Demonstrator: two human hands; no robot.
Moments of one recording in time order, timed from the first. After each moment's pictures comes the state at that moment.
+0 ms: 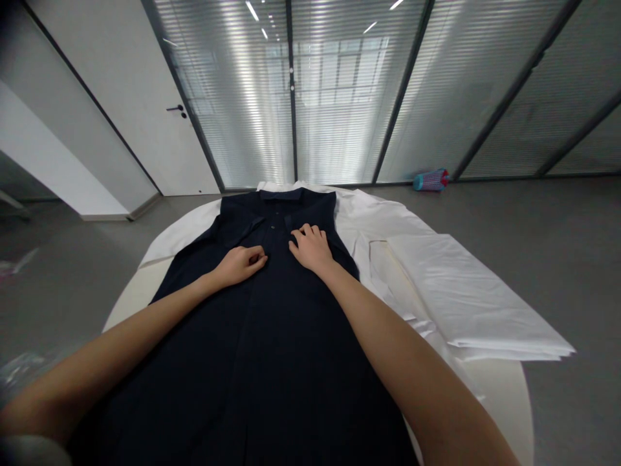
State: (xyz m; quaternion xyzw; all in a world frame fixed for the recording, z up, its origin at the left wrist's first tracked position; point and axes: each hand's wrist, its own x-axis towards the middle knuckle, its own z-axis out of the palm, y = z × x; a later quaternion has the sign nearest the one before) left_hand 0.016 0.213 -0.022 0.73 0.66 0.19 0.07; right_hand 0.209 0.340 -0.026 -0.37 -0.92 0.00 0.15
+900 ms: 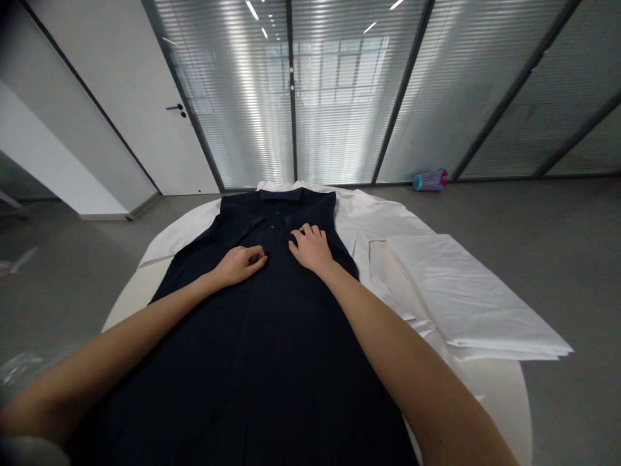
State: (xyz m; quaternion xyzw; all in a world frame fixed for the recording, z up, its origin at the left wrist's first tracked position) left_hand 0.017 0.212 -0.020 0.73 0.65 0.19 0.06; right_hand 0.210 0.339 -0.026 -0.37 -0.92 0.00 0.15
